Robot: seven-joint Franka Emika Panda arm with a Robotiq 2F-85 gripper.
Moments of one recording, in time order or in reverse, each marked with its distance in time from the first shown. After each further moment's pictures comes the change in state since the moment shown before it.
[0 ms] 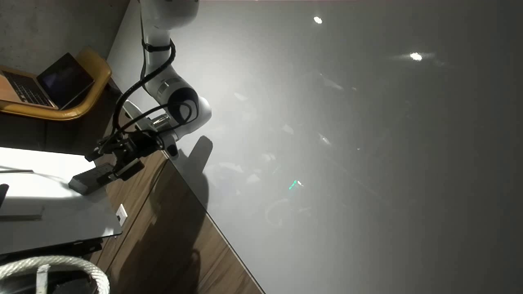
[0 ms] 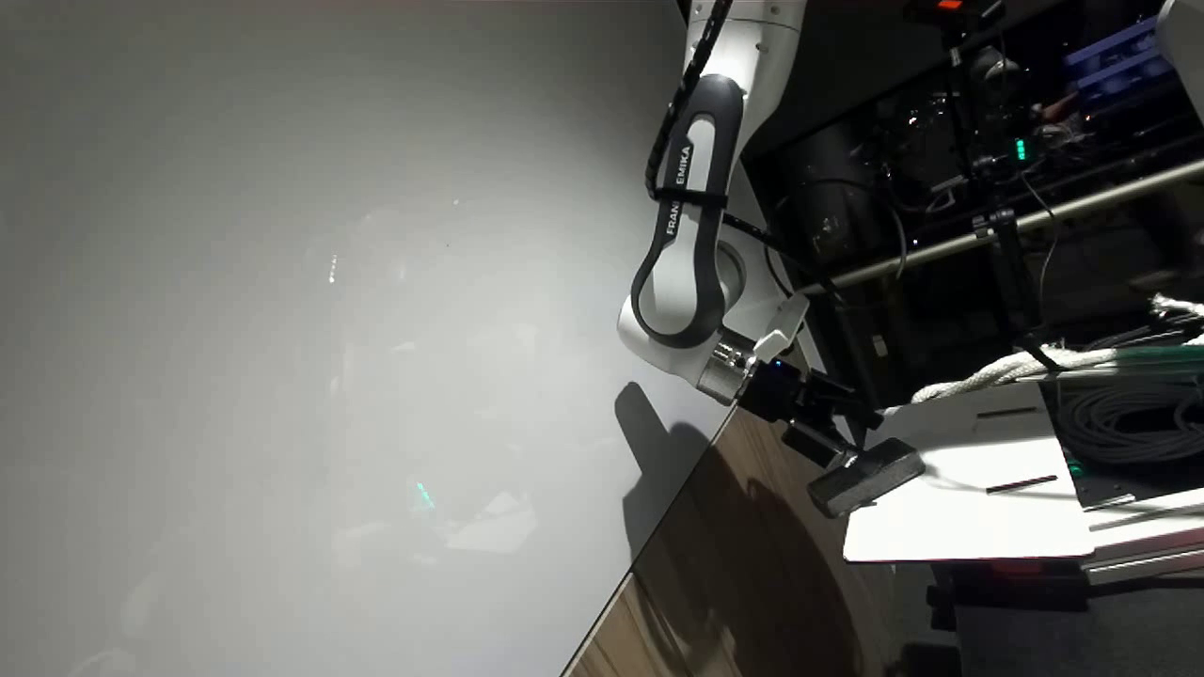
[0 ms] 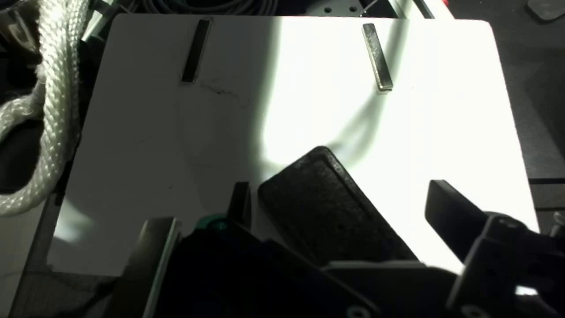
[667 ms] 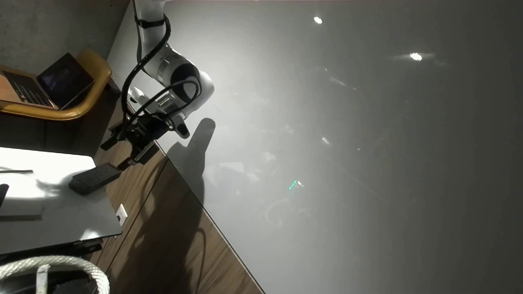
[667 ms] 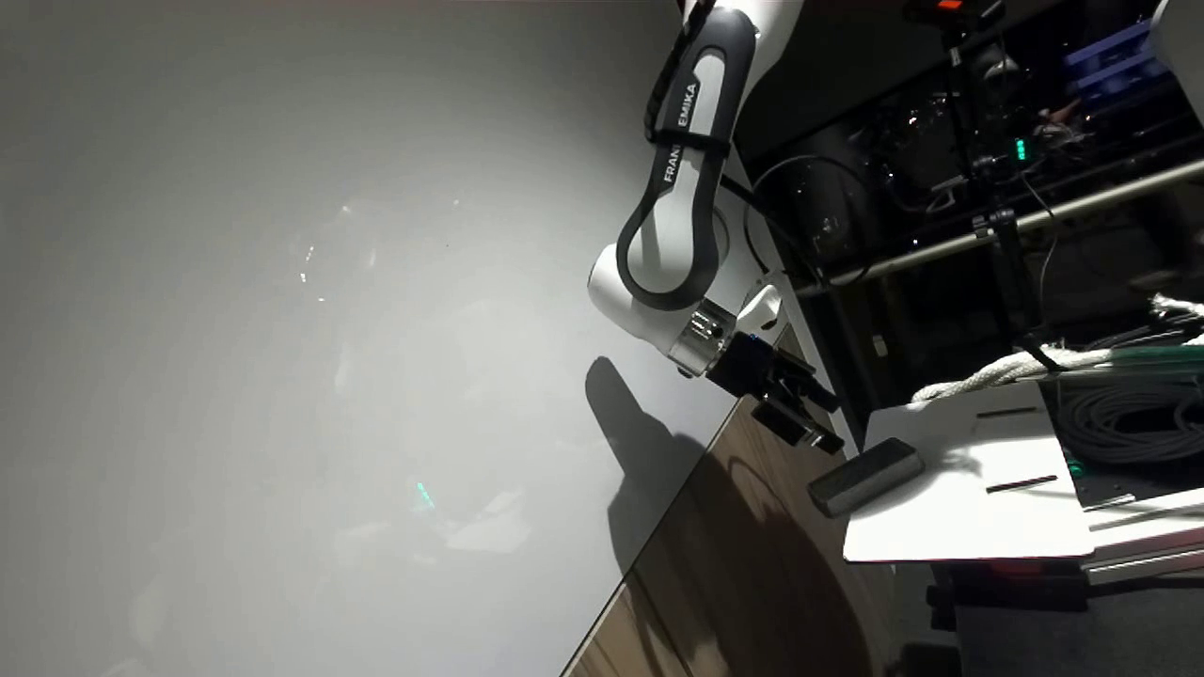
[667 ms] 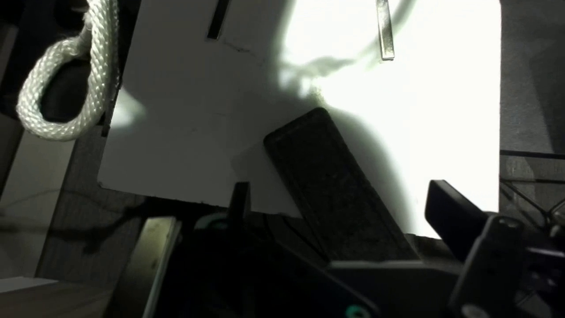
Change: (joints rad) arm 0.040 -0.121 0.006 -0.040 -0.071 0.076 -0.010
